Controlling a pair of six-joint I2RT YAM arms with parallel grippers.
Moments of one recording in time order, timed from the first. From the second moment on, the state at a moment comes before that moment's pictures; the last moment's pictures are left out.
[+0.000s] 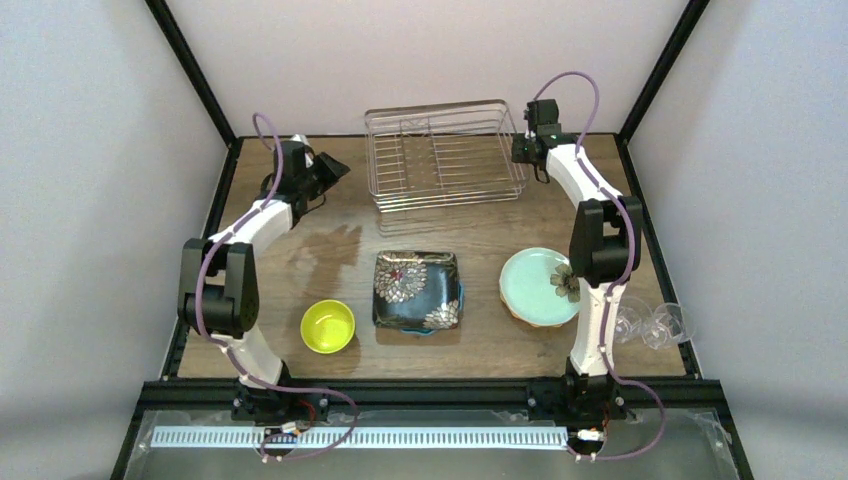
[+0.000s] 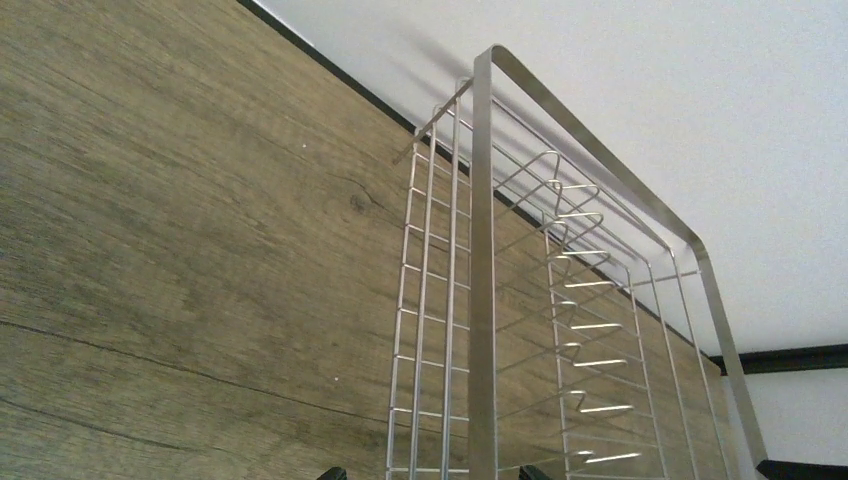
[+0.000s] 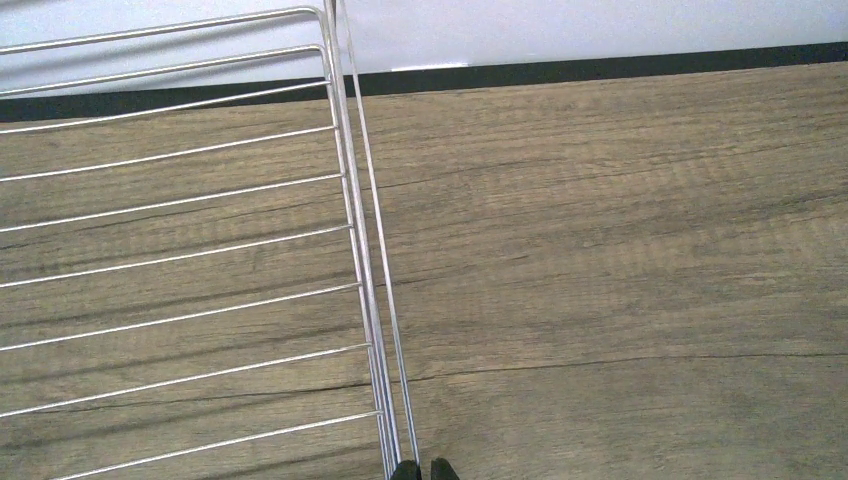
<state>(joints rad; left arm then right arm) -0.11 1.73 1.16 0.08 0.20 -0.75 0.12 2.14 1.84 -0.50 0.13 0.15</state>
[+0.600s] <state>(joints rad) -0.11 1.87 1.30 0.09 0.23 -0.76 0.12 2.20 1.93 -0.50 0.14 0.15</state>
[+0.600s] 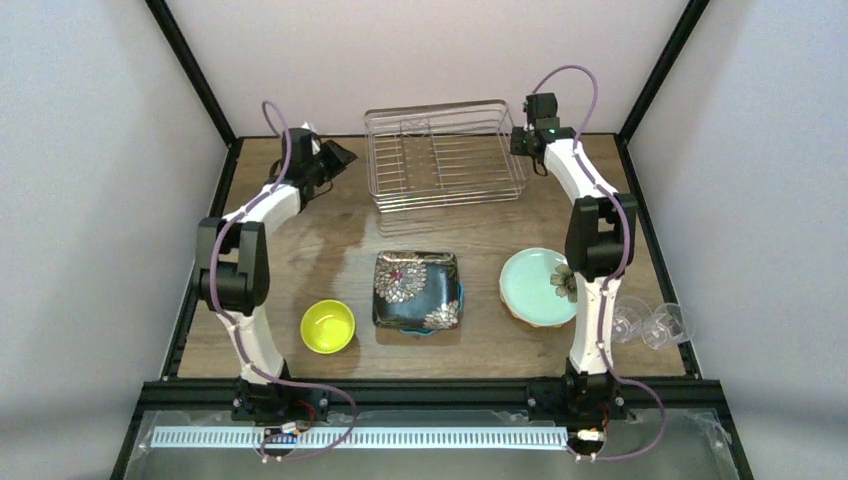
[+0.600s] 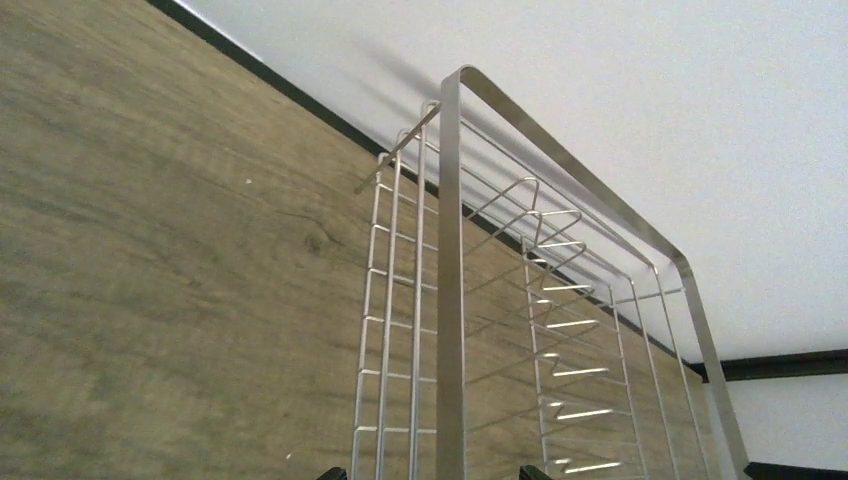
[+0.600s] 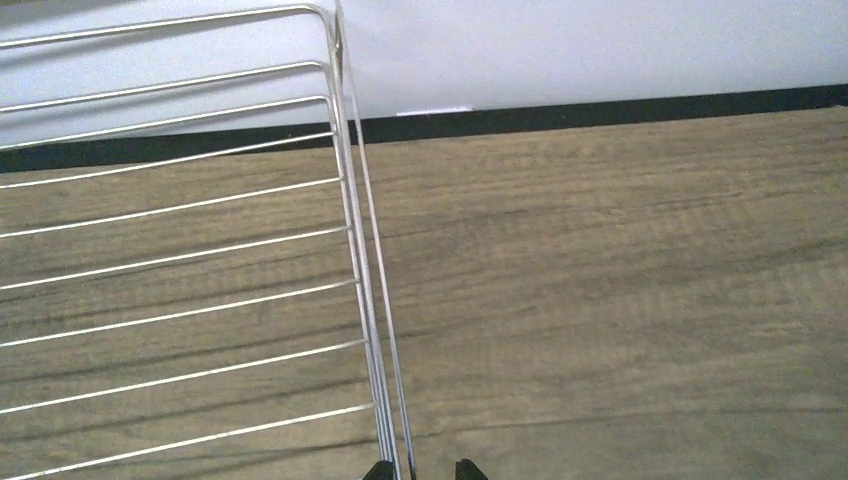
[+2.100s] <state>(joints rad) -0.16 2.31 1.79 -0.06 0.37 -0.75 0.12 2.45 2.23 -0.63 0.05 0.13</state>
